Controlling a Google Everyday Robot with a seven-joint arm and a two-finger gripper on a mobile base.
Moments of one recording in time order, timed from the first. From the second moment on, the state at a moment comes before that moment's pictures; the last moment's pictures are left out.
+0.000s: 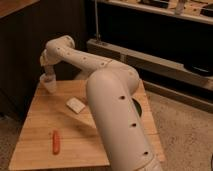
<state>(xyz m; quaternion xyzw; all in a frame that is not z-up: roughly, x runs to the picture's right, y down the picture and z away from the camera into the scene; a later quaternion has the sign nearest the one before) -0.374 -0.177 0.850 0.23 -0.25 -0.75 0.56</state>
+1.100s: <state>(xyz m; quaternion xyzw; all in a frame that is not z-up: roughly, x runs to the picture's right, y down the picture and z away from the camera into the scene) -0.372 -0.199 0.862 0.32 -0.25 -0.73 0.55</state>
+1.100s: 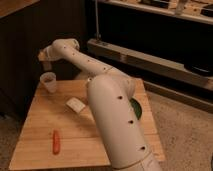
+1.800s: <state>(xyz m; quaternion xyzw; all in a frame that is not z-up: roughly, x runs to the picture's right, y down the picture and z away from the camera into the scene) -0.369 -0.181 0.863 0.32 -0.26 -0.73 0.55</state>
